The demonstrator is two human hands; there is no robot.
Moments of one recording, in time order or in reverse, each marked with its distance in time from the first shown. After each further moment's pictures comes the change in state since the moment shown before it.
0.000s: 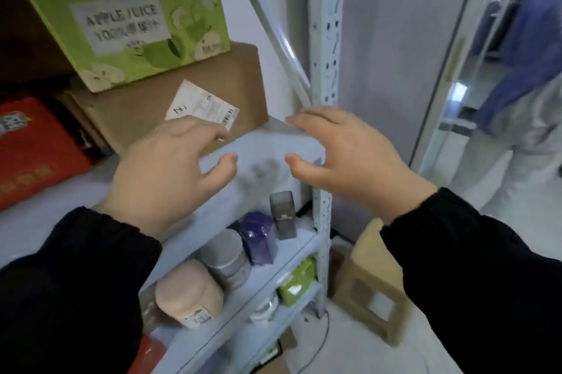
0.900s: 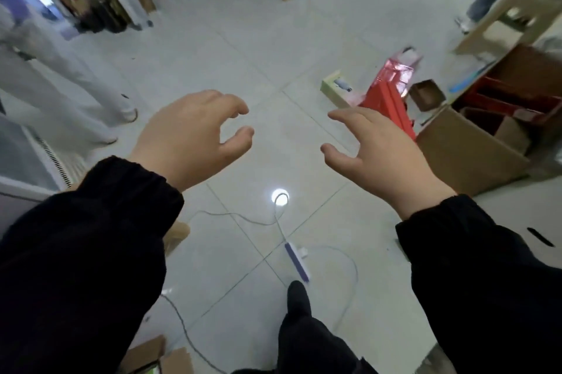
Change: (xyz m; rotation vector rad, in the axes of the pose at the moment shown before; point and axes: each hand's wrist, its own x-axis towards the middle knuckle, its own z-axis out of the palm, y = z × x) left_hand -0.260 0.552 0.105 -0.615 -0.578 1.432; right_hand -0.687 -0.053 -0.133 -0.333 0.316 1.683
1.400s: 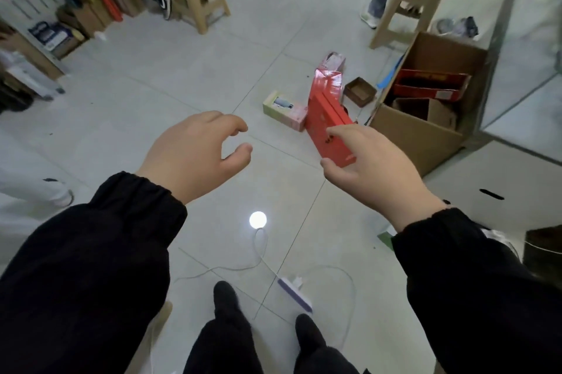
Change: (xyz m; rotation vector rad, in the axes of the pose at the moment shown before) left_hand 0.148 0.035 0.033 -0.044 -0.126 0.280; right_hand 0.029 0.065 -0.028 -0.038 0.106 0.335
